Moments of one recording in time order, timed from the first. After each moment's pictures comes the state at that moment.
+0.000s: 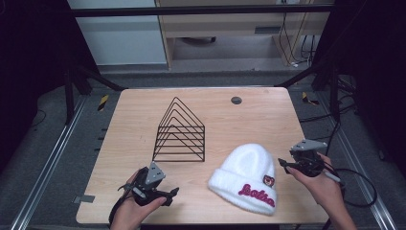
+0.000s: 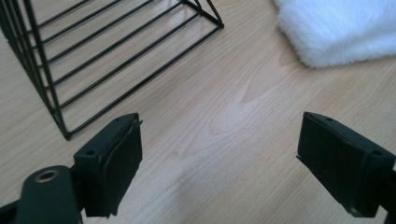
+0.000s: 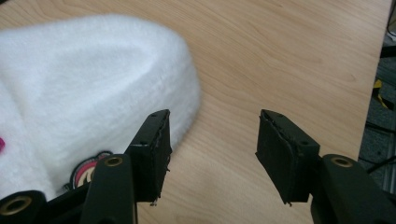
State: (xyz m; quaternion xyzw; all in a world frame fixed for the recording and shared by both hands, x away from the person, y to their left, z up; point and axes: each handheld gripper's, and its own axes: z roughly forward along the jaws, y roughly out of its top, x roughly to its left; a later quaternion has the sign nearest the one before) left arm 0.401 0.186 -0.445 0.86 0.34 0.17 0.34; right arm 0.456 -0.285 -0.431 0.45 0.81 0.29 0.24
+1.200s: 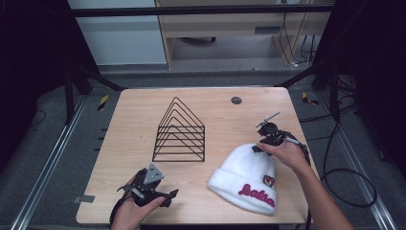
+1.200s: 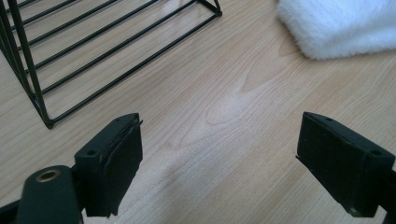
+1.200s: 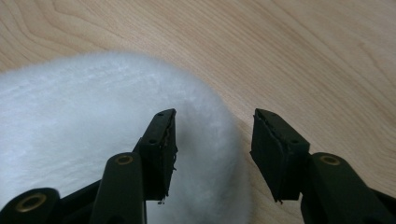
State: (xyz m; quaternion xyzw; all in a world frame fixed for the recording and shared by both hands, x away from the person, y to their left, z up) left arm 0.402 0.193 -0.455 0.86 0.36 0.15 0.34; right arm 0.571 -0.220 -0.458 0.44 0.87 0.22 0.08
